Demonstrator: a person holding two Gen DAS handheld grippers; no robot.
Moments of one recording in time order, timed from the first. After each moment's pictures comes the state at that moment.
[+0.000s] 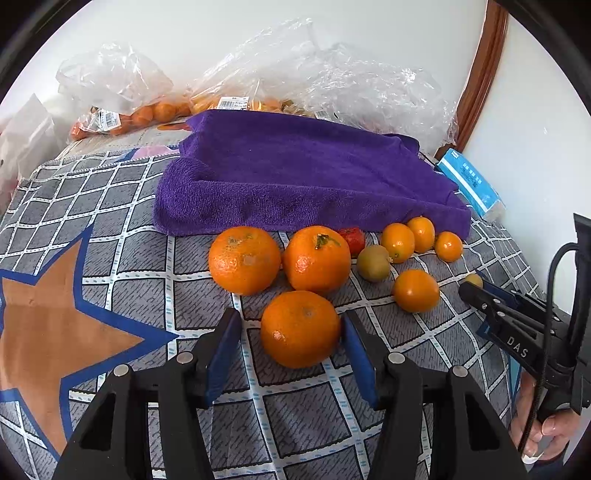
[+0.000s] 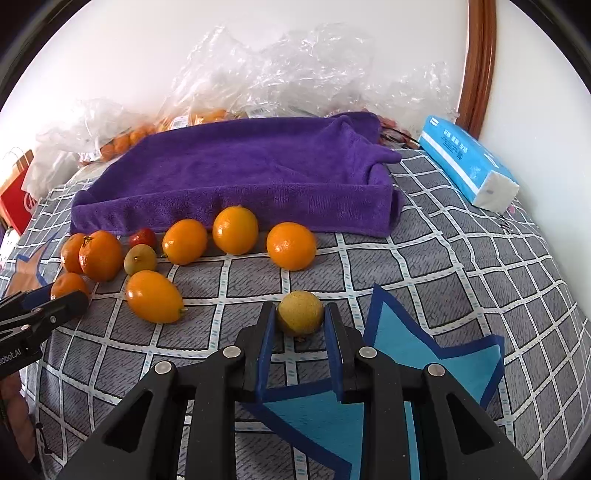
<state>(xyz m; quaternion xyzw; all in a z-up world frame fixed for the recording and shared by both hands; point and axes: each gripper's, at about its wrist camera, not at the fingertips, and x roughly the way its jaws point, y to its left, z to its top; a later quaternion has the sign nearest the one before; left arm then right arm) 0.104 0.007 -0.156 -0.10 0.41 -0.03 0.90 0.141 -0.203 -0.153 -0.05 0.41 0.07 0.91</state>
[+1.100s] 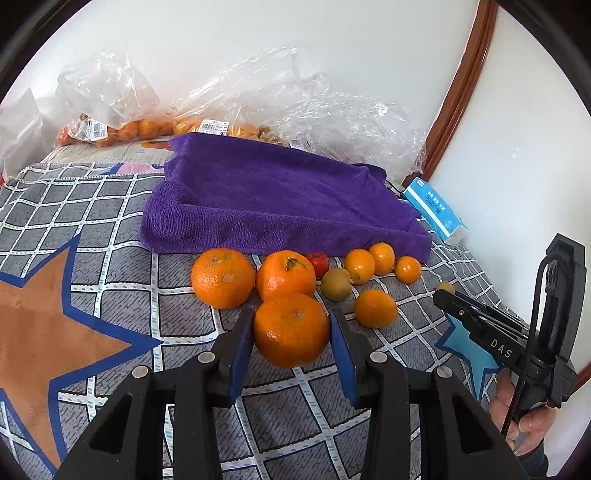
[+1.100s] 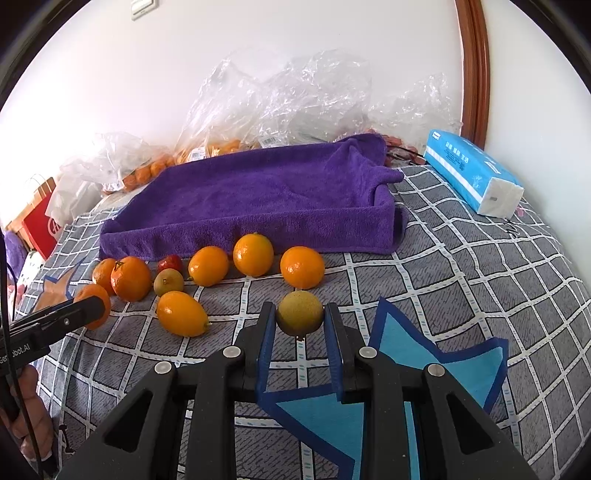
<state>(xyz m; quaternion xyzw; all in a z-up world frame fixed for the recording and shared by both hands) 0.088 0.012 -0.144 -0.14 0.36 -0.08 0.92 0.131 -0.222 -0.145 0.01 0.36 0.12 0.92</state>
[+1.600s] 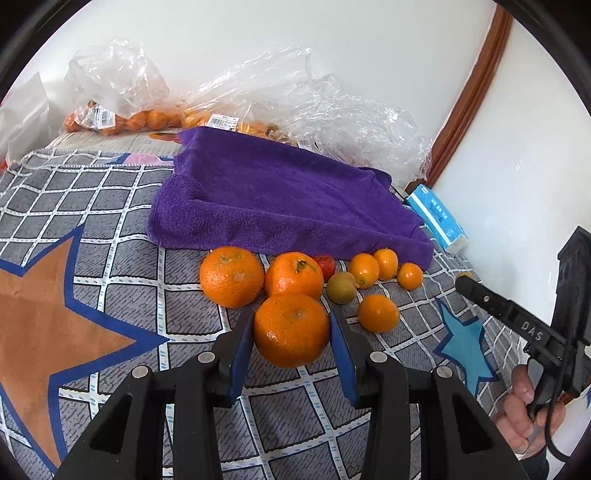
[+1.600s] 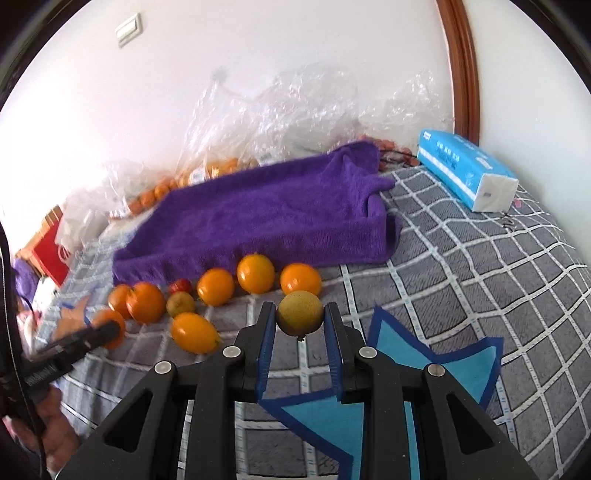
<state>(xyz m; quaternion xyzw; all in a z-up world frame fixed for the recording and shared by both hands) 0.092 0.024 -0.144 -0.17 0.36 -0.08 0.91 0.128 -0.233 -0.121 0.07 0.35 0.13 0.93</state>
